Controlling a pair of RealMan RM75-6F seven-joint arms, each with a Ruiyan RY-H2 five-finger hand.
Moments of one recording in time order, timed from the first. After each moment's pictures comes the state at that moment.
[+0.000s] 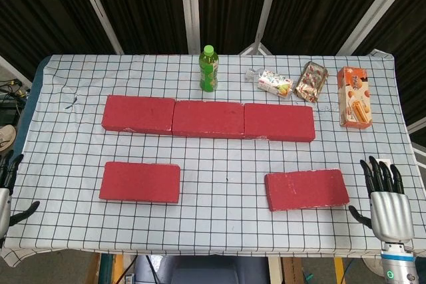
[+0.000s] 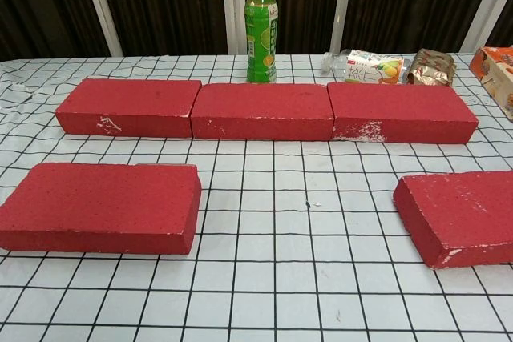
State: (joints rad) left arm 0.01 -1.15 -0.05 -1.73 1.52 1.64 0.25; right arm 0.01 -1.18 0.08 -1.76 -1.50 1.55 -0.32
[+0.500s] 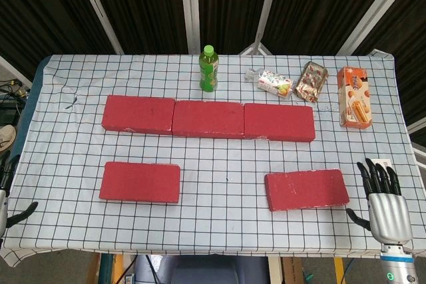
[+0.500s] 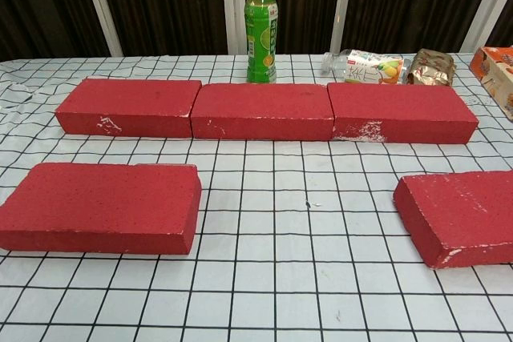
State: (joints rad) left arm 0.02 -1.14 -0.05 -1.73 1.53 1.66 0.24; right arm 0.01 -1.17 0.06 -1.79 -1.51 1.54 -0.31
